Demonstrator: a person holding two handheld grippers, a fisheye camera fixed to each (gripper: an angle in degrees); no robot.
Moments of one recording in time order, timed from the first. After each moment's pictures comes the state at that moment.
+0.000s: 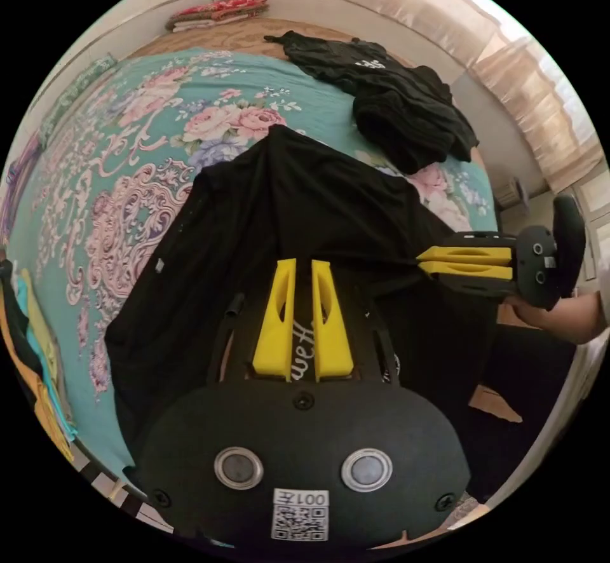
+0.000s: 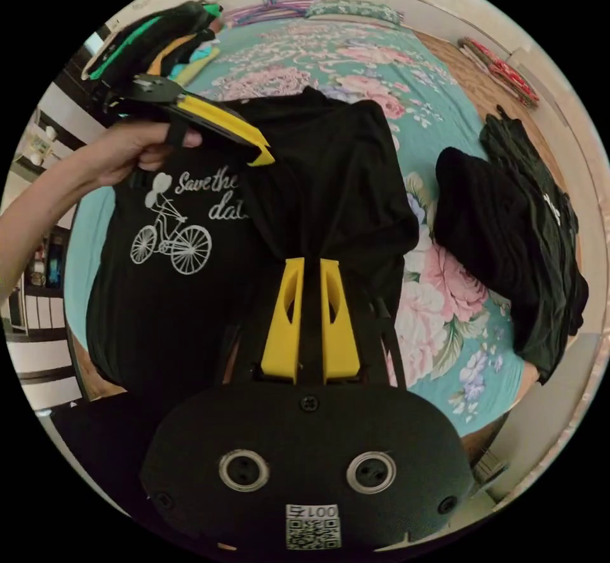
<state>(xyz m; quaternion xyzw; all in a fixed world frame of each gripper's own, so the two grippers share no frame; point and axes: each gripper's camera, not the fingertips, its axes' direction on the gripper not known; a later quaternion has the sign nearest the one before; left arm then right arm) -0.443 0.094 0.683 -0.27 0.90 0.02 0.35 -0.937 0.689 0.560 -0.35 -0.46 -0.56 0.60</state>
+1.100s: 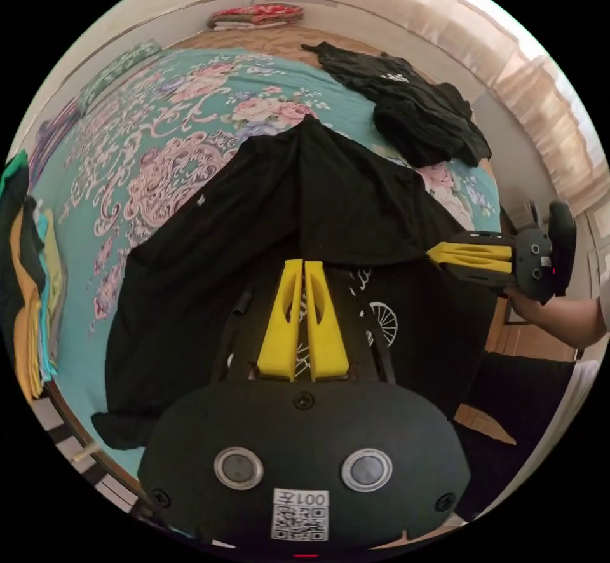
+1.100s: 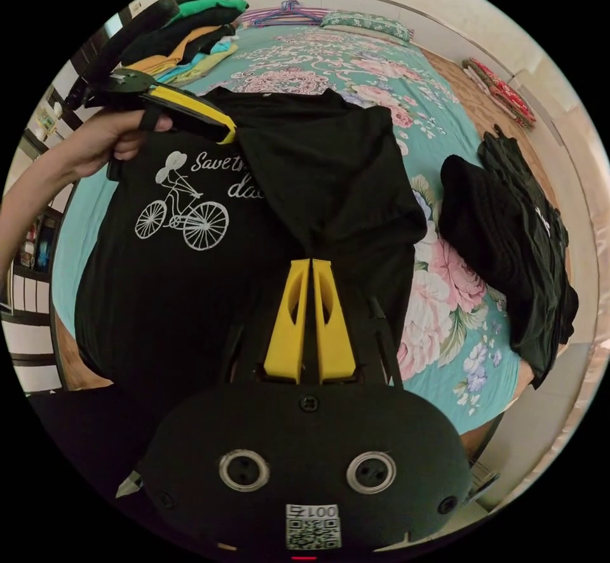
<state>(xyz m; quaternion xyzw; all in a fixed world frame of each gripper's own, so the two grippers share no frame) -0.521 0.144 0.688 -0.31 0.86 -0.01 0.40 -0.895 0.693 0.515 -0.30 -0.46 -0.58 0.60</state>
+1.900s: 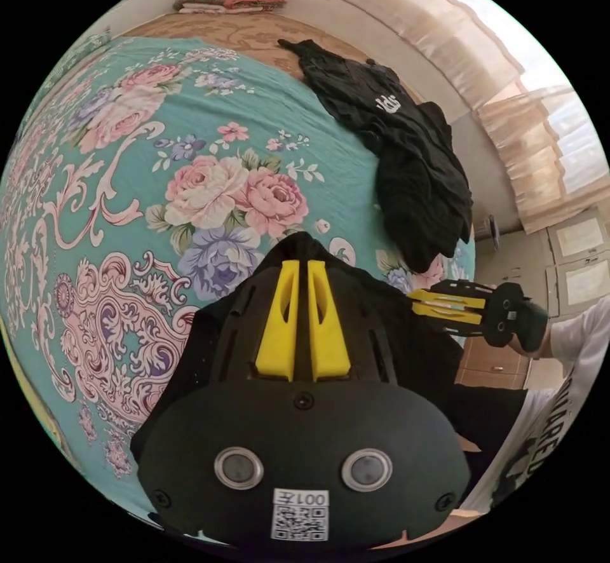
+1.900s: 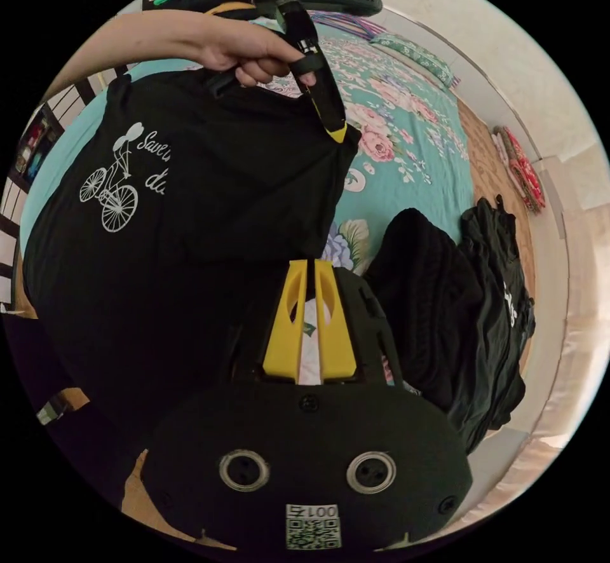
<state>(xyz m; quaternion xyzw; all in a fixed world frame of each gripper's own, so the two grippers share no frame) -0.340 0.050 0.769 -0.30 0.91 -0.02 0.28 -0.968 0.647 0.596 -0.17 -0.46 -0.68 0.54</state>
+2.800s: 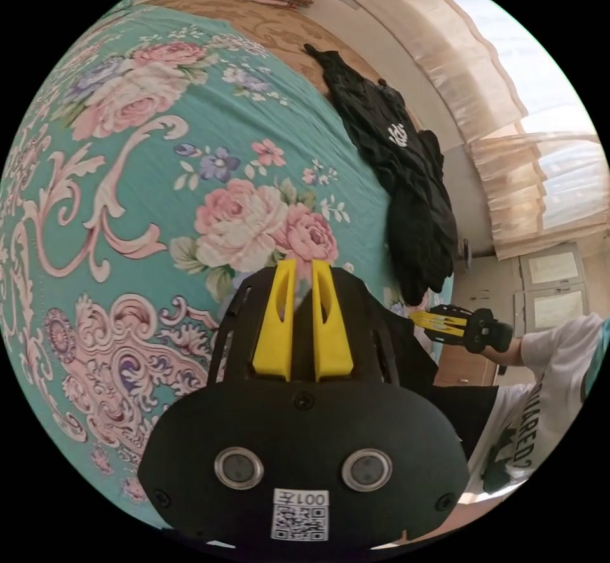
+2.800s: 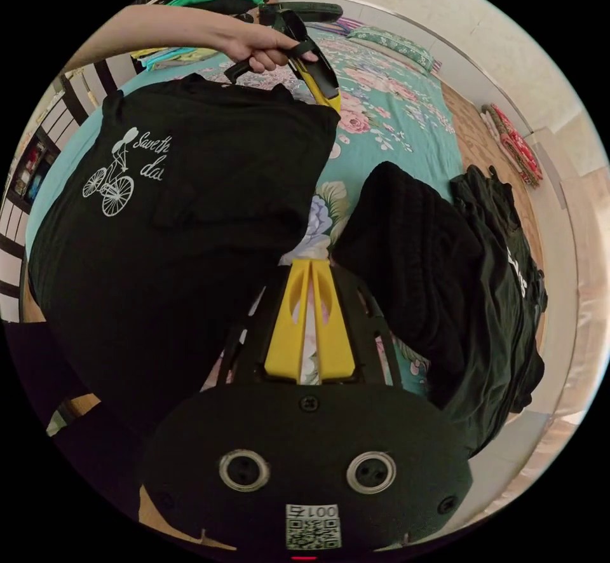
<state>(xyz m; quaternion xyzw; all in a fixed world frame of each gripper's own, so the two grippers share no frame) -0.255 0.053 0.844 -0.34 0.92 -0.06 0.20 -1.024 0.590 0.663 -0.20 -0.47 -0.65 0.56</state>
